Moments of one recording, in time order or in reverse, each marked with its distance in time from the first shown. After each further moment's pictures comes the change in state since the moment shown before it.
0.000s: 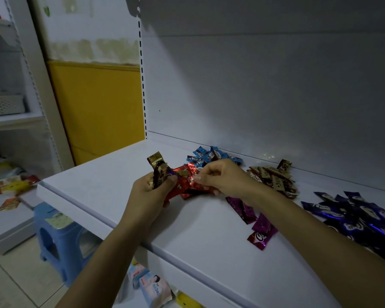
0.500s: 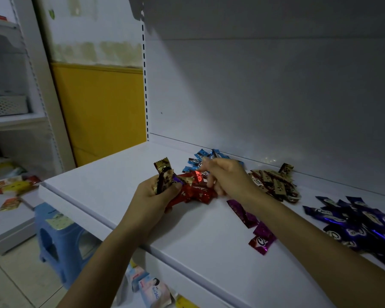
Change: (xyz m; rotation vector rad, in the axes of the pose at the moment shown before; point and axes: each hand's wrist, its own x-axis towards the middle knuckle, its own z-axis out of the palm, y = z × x) left_hand -0.001 0.000 -0.004 0.039 -0.129 0.007; right_hand -0.001 -0.001 0.005 0.107 0.201 -0.036
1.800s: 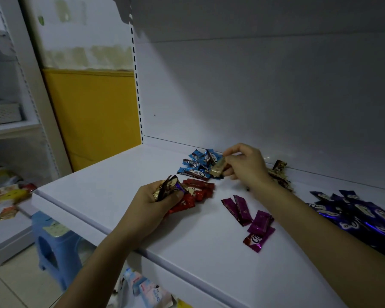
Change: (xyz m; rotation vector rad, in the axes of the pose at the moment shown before) left_hand -0.008 0.009 0.005 0.121 -0.139 0.084; right_hand 0.014 0.005 -0.035 0.020 0.366 0.126
